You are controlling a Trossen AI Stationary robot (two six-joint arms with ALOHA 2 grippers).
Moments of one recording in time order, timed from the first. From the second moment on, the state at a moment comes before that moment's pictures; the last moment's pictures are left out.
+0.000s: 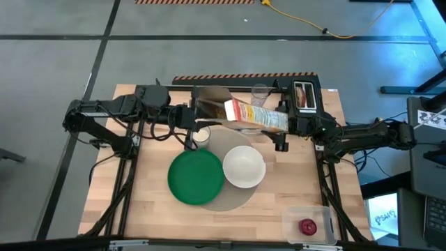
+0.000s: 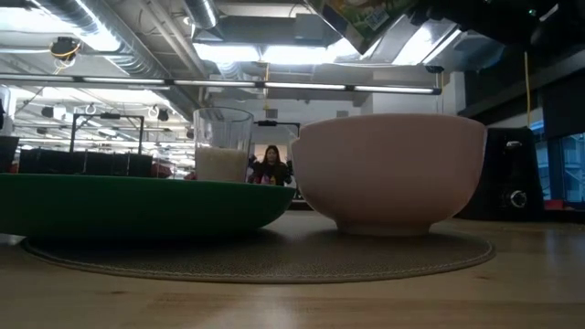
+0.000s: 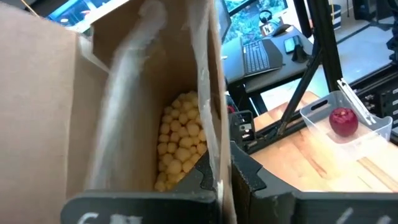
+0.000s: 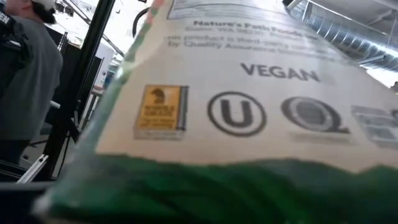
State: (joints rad) left arm -0.06 1.33 1.56 -0.36 -0.06 0.50; right arm -0.14 1.03 0.42 1.05 -0.22 -0.26
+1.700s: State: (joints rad) left arm -0.30 1.33 1.56 -0.67 -0.38 -0.02; right arm -0.14 0.16 0.84 -0.82 -0.21 -0.14
